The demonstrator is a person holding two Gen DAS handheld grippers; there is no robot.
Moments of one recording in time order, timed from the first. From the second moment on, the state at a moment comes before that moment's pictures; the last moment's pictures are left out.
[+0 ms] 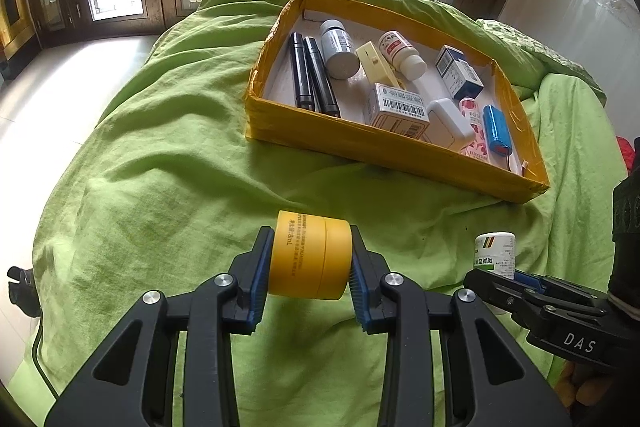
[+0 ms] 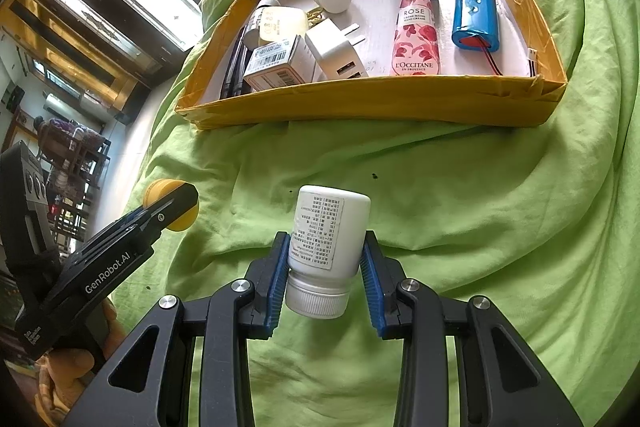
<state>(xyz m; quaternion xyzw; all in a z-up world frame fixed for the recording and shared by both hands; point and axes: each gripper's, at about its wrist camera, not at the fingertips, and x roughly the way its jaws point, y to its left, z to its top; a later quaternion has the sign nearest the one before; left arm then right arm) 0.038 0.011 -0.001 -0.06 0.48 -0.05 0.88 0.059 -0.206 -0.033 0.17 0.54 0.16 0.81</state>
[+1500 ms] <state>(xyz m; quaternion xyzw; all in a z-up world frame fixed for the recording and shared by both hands) 0.074 -0.012 0.043 -0.05 0.44 -0.07 0.89 0.097 -0.245 0.035 0.23 0.45 0.15 0.85</state>
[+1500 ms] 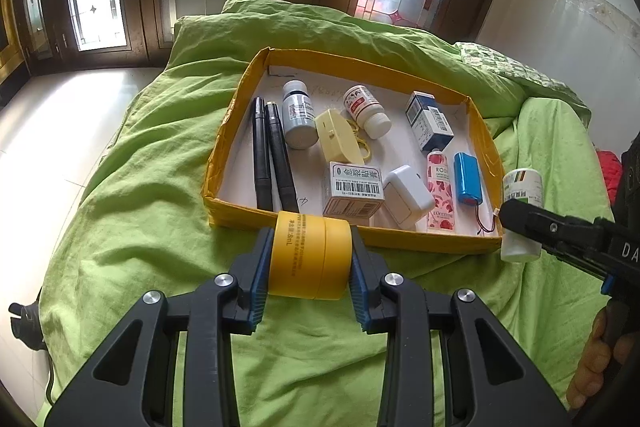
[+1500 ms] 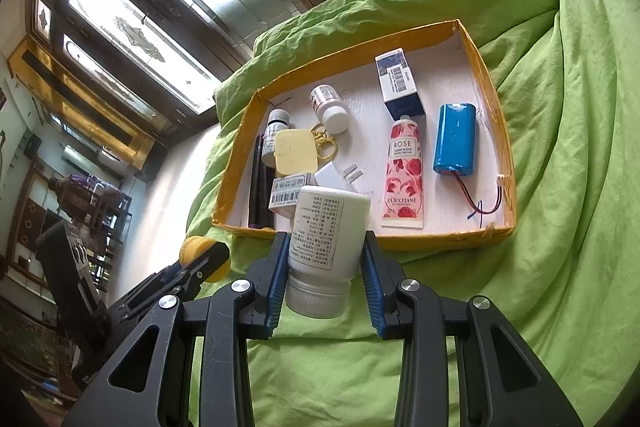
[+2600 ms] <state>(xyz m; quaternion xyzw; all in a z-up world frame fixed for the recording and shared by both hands) 0.282 -0.056 0.018 -0.06 0.48 -0.12 0.87 0.215 -0.232 -0.007 0.20 0.50 0.14 0.83</state>
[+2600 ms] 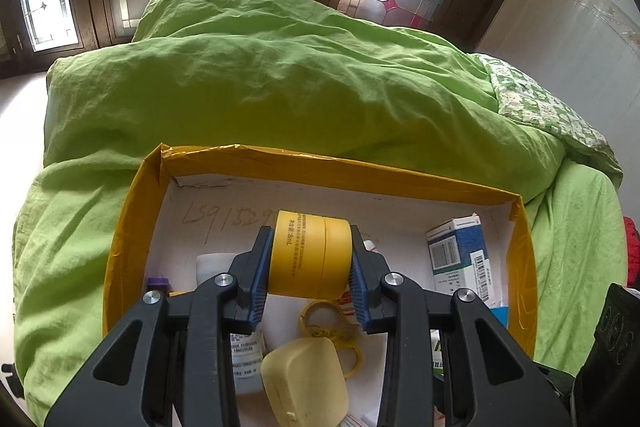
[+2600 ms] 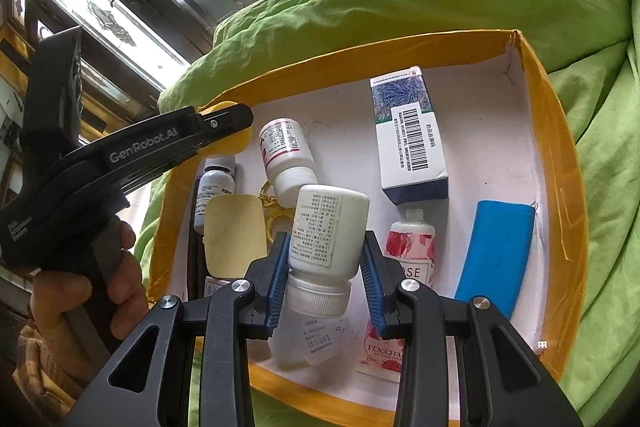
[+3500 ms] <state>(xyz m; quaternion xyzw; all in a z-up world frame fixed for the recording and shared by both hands) 0.158 -0.039 0.087 0.02 0.38 -0.05 0.92 0.123 -0.250 0.033 0.20 0.43 0.09 0.88</state>
